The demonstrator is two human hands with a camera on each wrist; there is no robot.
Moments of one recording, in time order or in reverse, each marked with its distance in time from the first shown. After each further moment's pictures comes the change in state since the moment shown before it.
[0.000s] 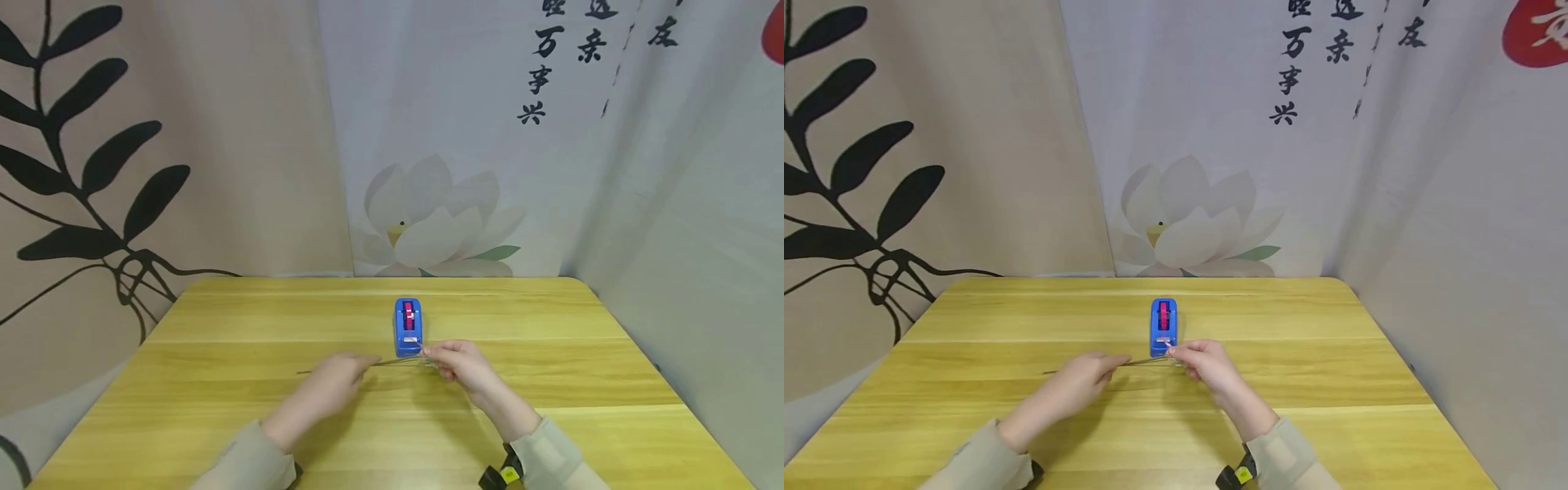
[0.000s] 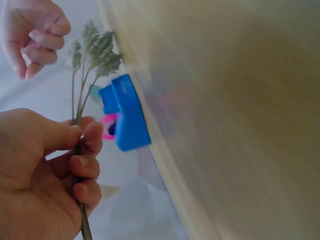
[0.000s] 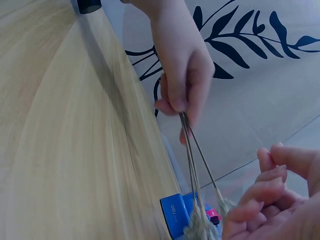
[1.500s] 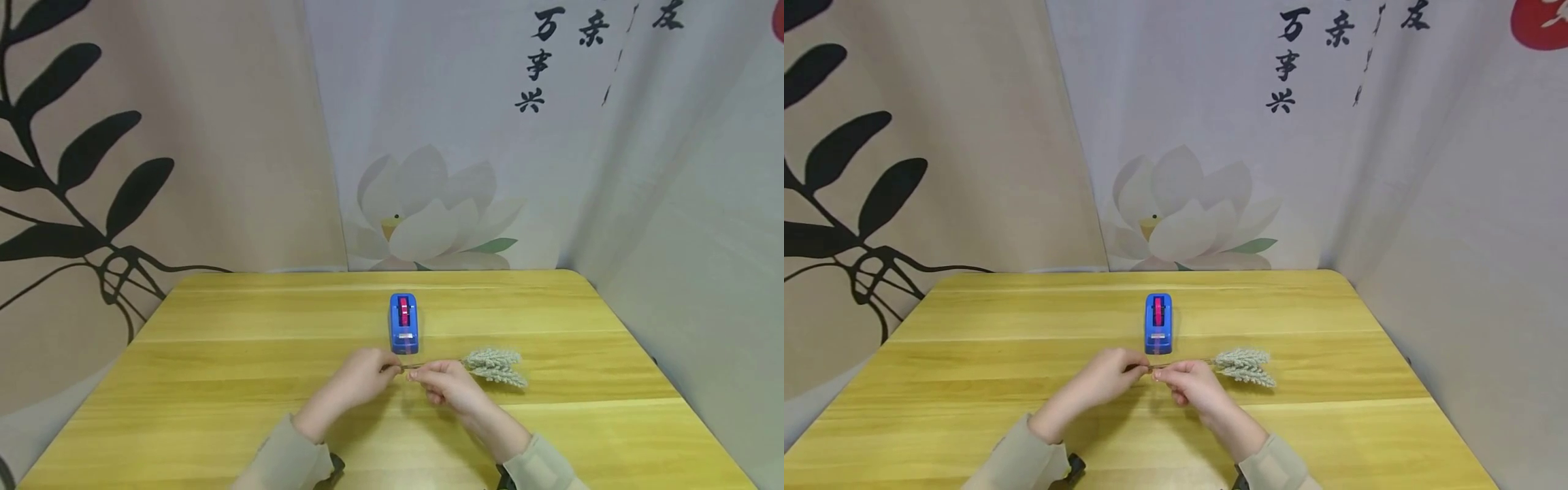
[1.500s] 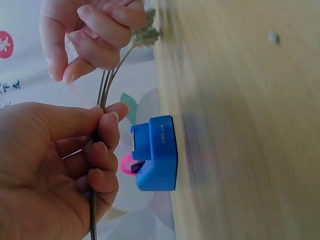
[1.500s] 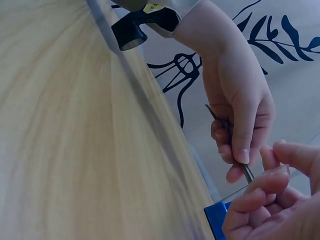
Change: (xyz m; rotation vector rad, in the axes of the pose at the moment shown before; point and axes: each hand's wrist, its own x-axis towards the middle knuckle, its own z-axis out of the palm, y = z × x) left_hand 0.037 0.030 0.015 -0.302 -0.051 -0.017; right_hand -0.010 0.026 0.013 0.066 -0.058 0.076
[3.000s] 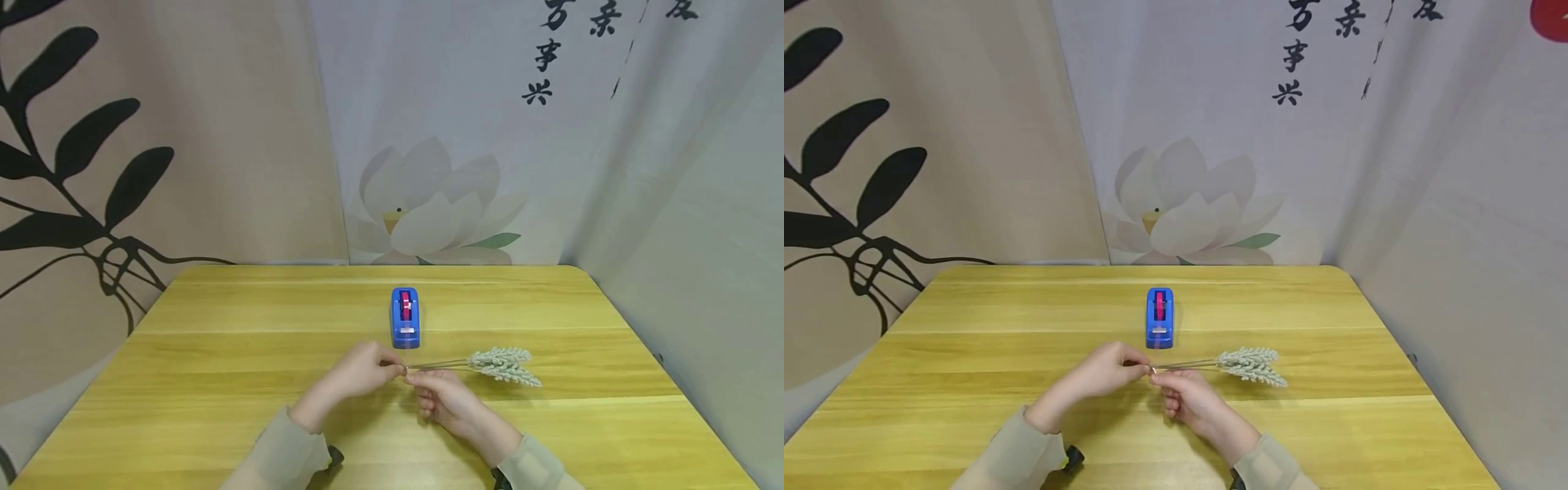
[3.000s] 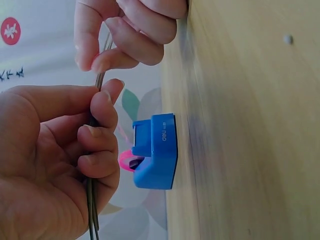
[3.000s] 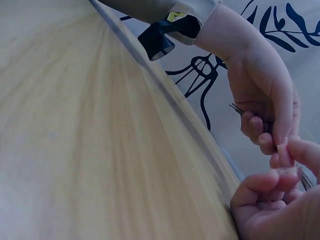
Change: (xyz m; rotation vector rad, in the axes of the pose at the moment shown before) left_hand 0.000 -0.003 -0.006 -0.195 -0.104 -0.074; right_hand 0.005 0.028 0.006 0.308 -0.103 0.133
